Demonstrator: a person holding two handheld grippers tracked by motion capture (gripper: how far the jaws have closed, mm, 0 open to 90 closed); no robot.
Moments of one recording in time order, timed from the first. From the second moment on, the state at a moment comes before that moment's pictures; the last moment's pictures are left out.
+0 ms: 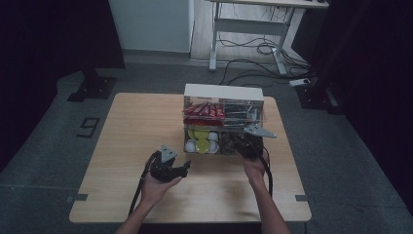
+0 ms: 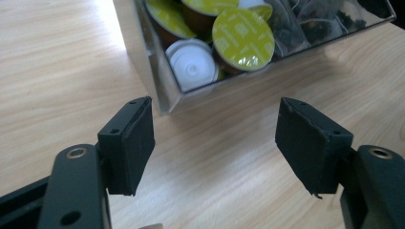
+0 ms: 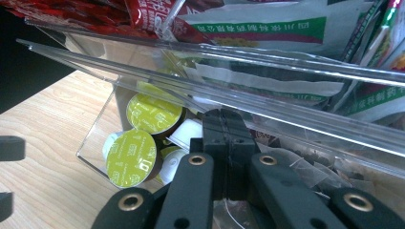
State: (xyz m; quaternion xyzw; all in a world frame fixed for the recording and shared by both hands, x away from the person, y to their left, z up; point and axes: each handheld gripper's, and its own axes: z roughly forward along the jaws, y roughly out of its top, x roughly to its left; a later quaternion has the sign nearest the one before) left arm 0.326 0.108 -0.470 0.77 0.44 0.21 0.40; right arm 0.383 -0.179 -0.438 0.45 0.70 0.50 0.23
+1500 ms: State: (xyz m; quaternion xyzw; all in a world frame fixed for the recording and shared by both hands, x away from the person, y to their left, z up) left arm 0.385 0.038 -0.479 0.78 0.45 0.23 0.37; right arm 0.381 -0.182 -0.437 0.45 0.69 0.52 0.21
